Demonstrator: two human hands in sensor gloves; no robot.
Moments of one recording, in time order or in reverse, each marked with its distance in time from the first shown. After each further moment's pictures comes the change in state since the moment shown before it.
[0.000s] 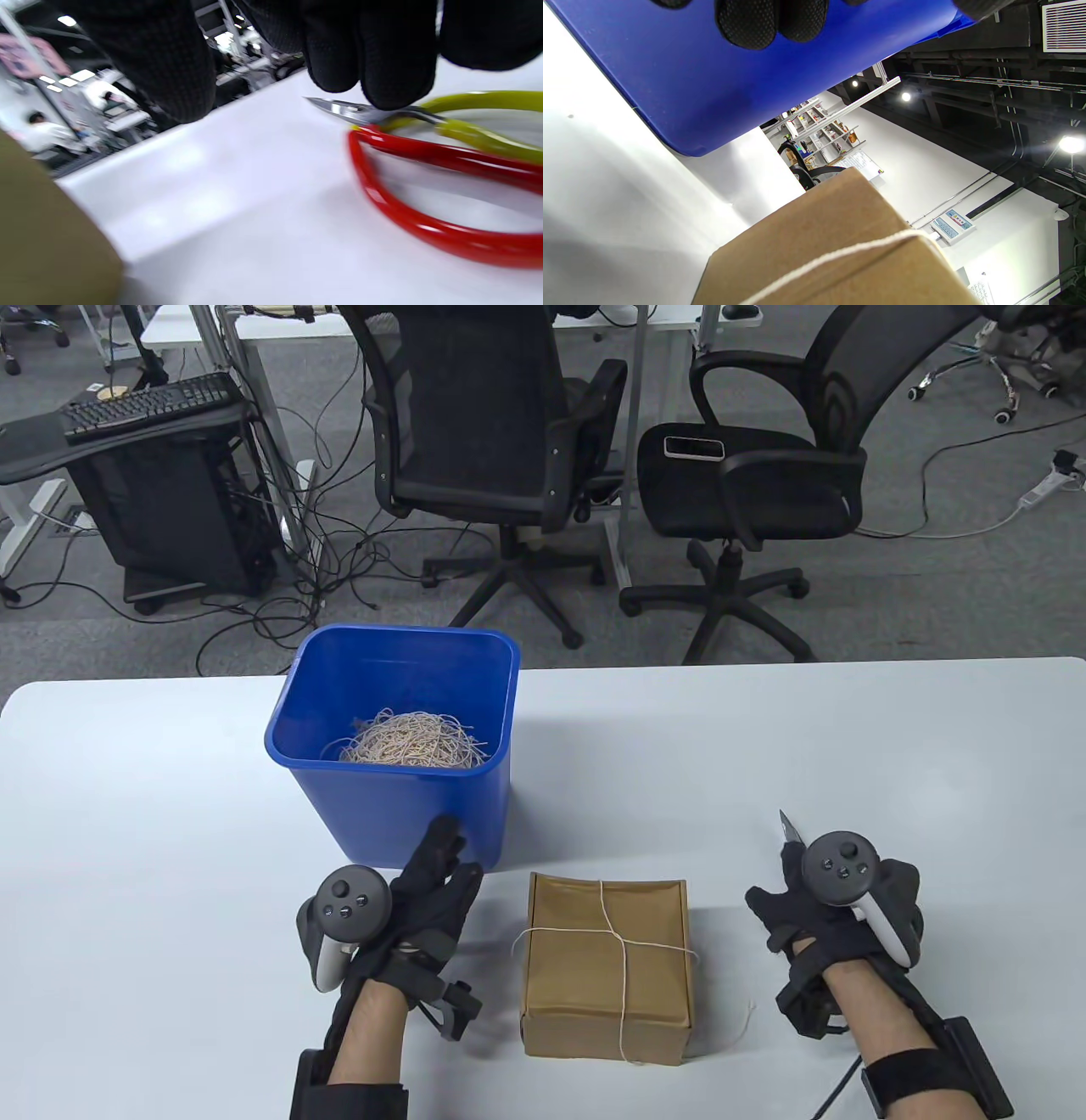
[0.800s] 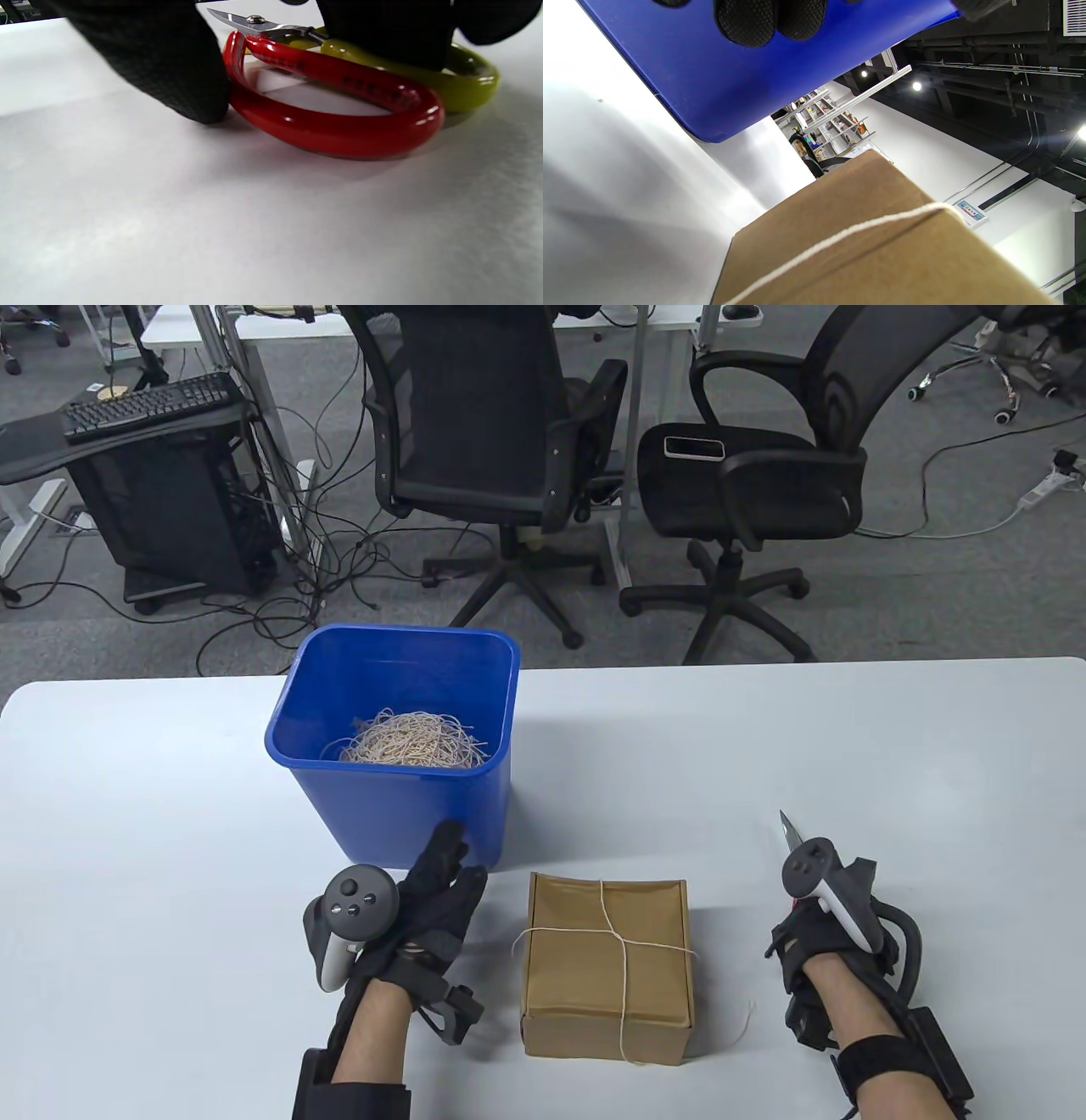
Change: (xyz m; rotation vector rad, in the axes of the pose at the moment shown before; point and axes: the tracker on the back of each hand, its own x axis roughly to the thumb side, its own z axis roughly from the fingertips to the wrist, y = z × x) left_hand -0.002 -0.005 0.000 -0.034 0.034 -0.017; right_hand -0.013 0.037 -0.019 0.121 0.247 0.253
